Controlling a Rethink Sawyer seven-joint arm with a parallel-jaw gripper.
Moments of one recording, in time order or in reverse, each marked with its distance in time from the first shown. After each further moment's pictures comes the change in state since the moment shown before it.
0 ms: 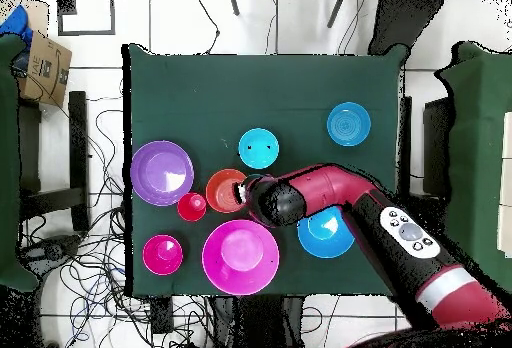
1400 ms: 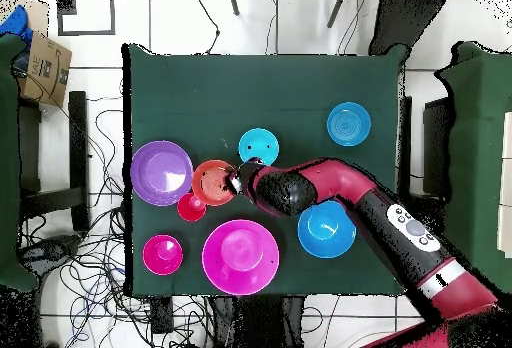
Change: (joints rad) arm -0.185 0.256 0.239 -0.047 -0.040 0.018 -0.413
